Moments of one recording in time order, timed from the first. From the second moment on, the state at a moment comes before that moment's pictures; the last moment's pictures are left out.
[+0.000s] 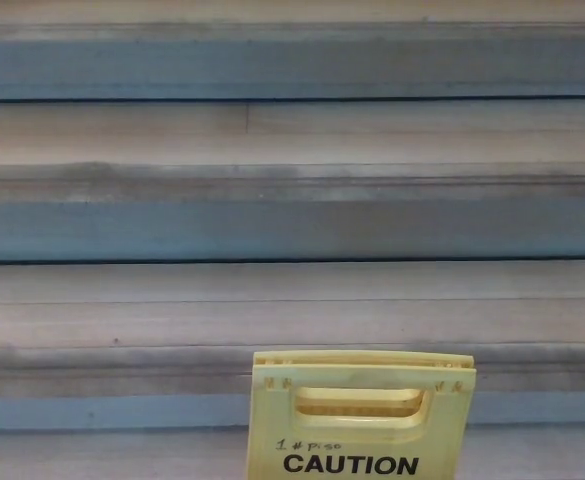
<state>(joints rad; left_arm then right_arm) 0.15 0.25 0.37 1.20 -0.03 -0.07 0.04 0.24 -0.28 -0.16 0.99 -0.12 -0.25 -0.05</state>
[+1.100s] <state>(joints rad) 0.02 0.34 0.44 1.23 -0.09 -0.22 0.07 0.00 -0.53 -0.19 0.53 -0.04 -0.29 0.06</state>
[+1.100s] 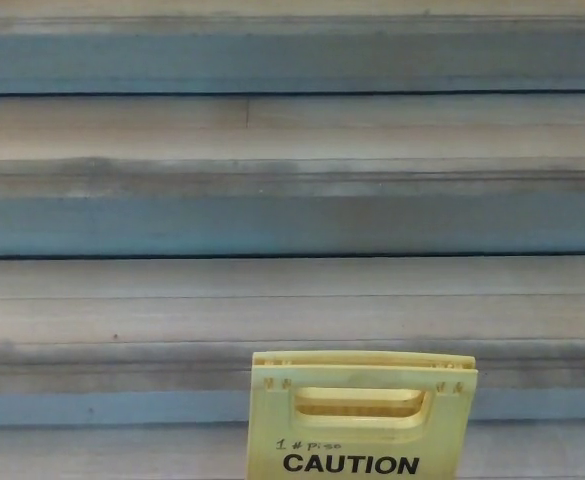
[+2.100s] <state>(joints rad) 0.06 0.33 0.44 1.24 -0.09 -0.22 0.07 -0.57 -0.52 0.52 0.05 -0.29 0.22 0.42</state>
